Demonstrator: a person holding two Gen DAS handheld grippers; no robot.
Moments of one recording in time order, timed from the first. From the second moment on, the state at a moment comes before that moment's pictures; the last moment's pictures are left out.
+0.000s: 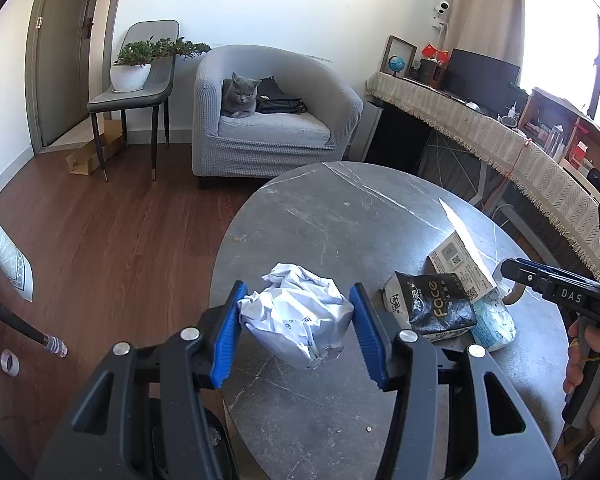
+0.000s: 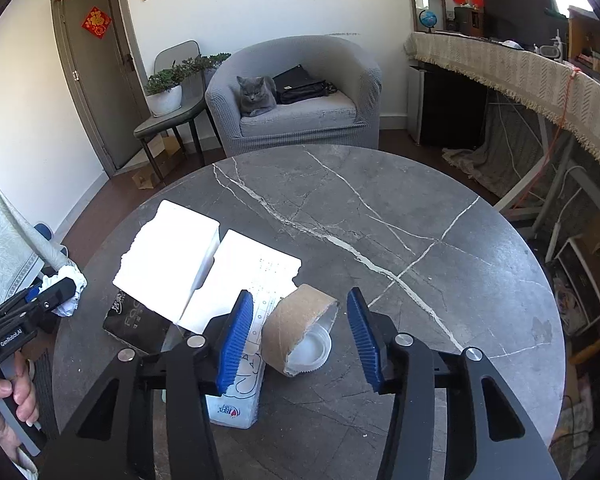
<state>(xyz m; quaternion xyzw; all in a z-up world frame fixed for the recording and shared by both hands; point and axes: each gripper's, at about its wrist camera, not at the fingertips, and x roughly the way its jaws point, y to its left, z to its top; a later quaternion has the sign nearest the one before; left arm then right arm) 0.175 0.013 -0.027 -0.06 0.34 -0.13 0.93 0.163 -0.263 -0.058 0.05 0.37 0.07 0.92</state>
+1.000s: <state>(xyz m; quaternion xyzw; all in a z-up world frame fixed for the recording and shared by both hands) 0.141 0.010 -0.014 -0.06 0.33 -0.15 0.93 0.137 -0.312 -0.067 0.29 0.37 0.17 0.87</state>
